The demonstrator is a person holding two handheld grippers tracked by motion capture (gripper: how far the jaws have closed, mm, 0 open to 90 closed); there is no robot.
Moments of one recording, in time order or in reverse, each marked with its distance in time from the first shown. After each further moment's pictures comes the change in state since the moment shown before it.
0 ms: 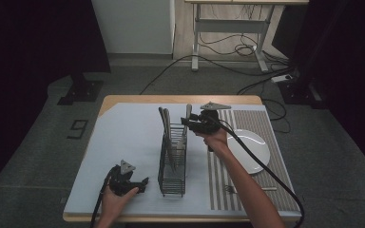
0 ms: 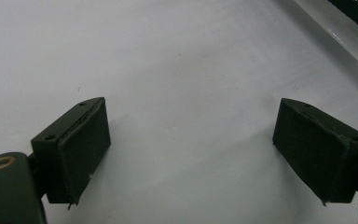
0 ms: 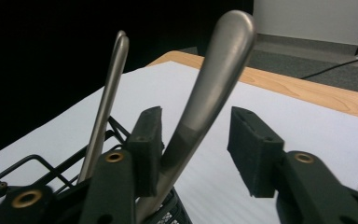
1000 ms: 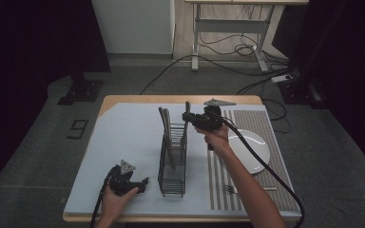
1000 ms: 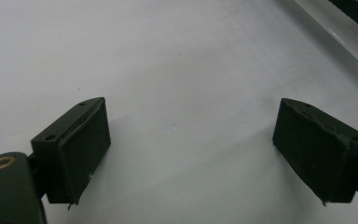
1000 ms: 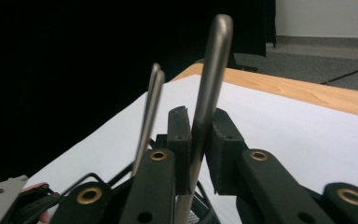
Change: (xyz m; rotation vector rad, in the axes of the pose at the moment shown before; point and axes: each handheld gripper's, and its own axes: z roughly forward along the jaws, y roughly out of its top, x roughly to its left) left arm 0.000 0.000 0.000 -0.001 0.000 0.000; right arm 0.004 0.015 -0.014 -0.034 0.100 0.080
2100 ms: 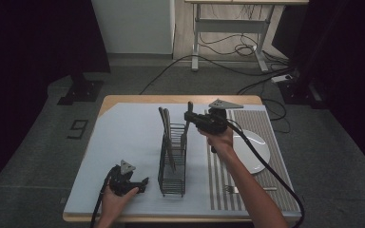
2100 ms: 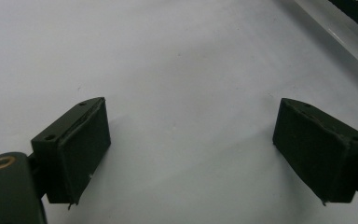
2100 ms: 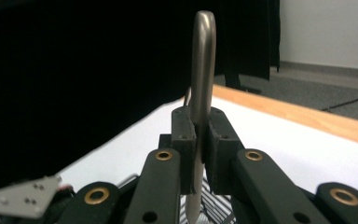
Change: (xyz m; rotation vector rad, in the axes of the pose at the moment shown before) left arm 0.000 0.000 0.000 0.001 0.000 0.000; right arm 0.025 0.009 -0.033 -0.082 0.024 -0.059
